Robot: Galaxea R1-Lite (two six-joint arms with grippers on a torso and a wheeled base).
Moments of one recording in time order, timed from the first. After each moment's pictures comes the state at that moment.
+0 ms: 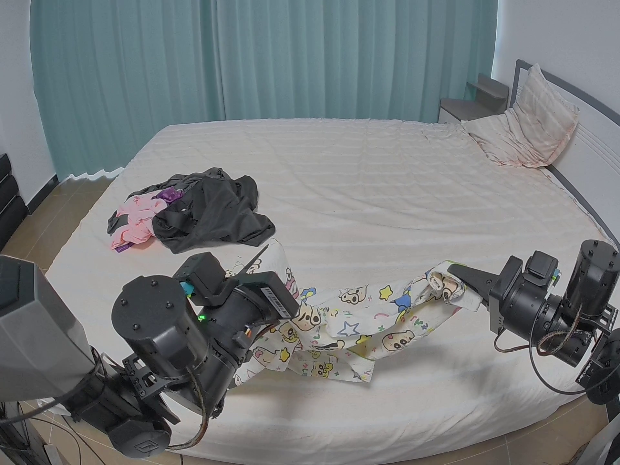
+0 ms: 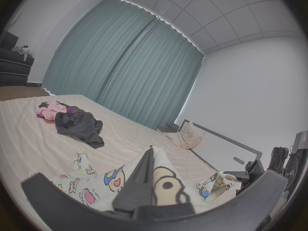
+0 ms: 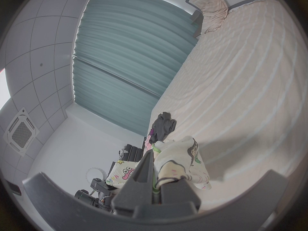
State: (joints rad) left arm -0.81 1.90 -0.48 -1.55 0.47 -0.40; right arm 0.50 1.59 -0.30 -1.18 0.07 1.04
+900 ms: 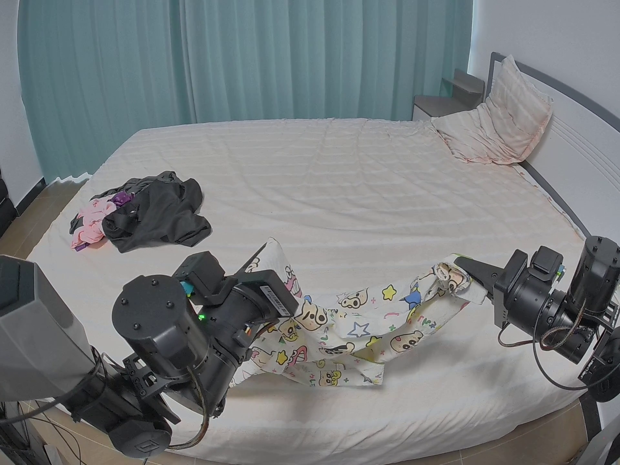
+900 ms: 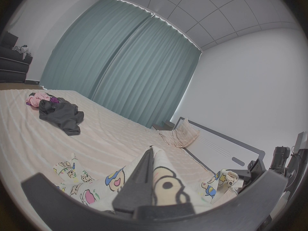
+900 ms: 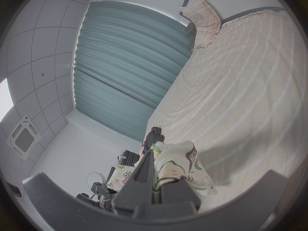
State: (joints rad) left arm -0.81 1.90 -0.48 -1.55 0.49 -0.40; right arm 0.49 1.58 -0.31 -1.18 0.05 1.04
